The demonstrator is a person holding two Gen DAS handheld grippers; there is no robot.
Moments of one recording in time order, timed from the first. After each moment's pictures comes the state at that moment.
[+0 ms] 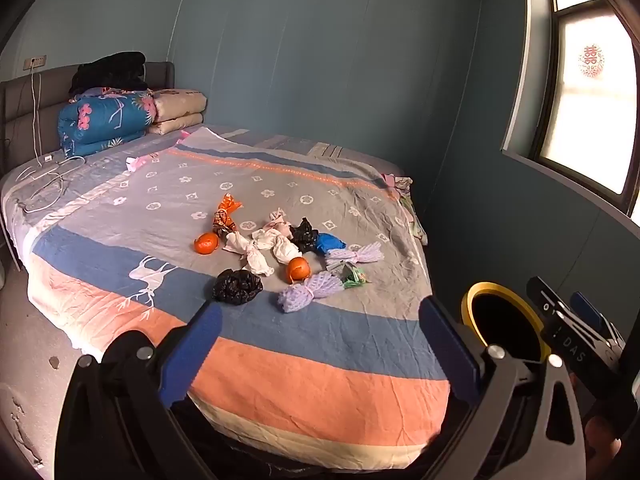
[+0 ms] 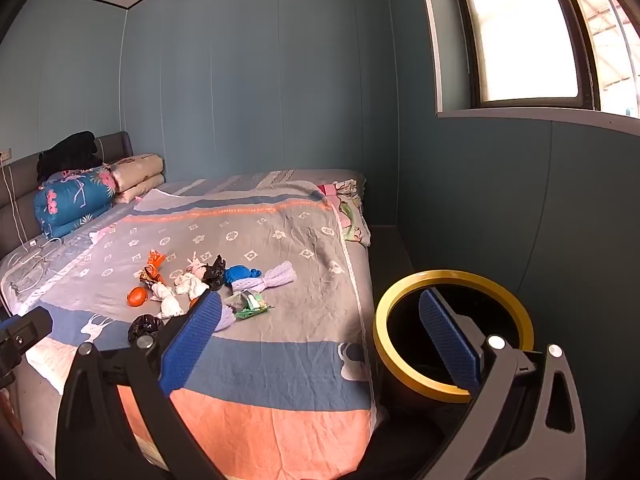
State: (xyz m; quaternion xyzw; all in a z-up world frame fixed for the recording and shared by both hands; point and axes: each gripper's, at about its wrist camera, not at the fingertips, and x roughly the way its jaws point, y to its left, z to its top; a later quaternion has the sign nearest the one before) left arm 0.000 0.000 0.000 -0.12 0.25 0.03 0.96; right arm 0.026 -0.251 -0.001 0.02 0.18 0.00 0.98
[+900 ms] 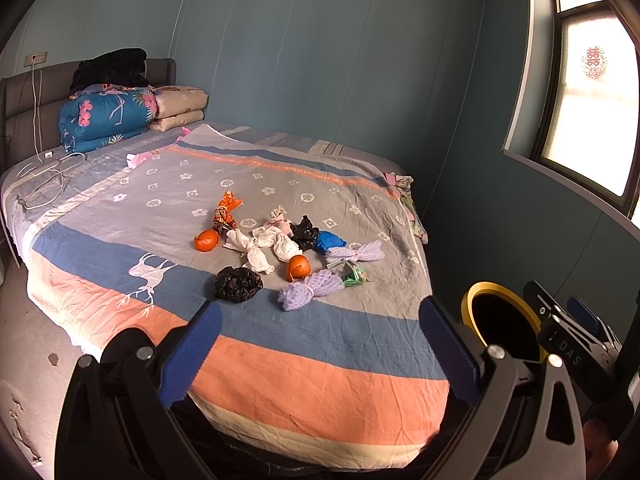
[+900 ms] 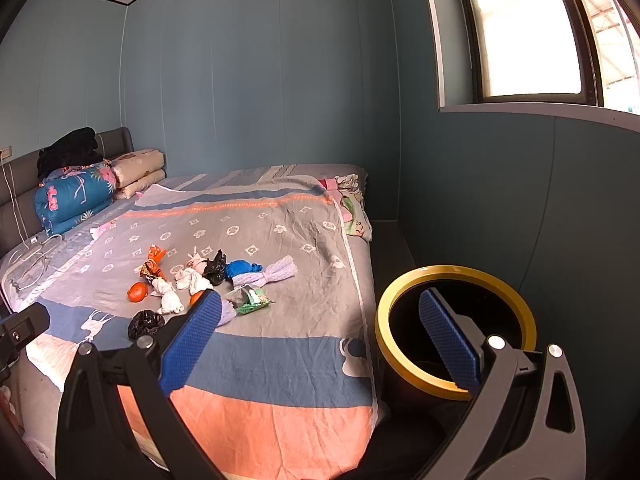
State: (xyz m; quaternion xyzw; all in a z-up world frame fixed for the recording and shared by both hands) left arm -0.003 0.002 -0.003 -0.12 0.25 0.03 0.96; right arm 0.030 -0.251 -0.005 0.02 0.19 0.00 0.98
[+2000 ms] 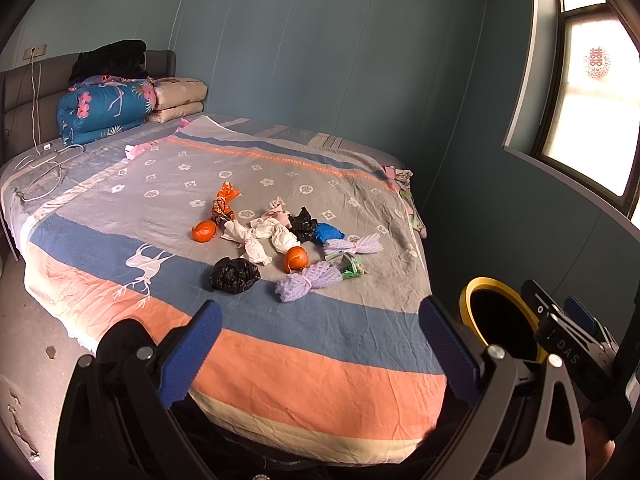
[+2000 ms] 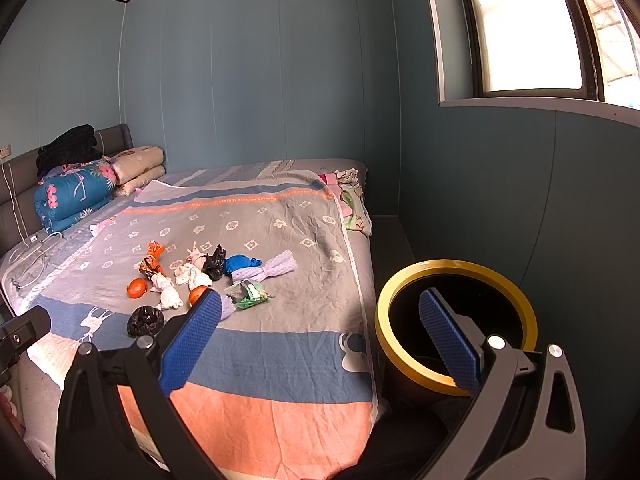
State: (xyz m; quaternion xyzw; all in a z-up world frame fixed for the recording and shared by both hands) left arm -0.002 0.002 -0.008 -0.13 0.26 0.03 0.96; right arm 0.030 -0.249 -0.016 0.02 0.20 0.00 0.98
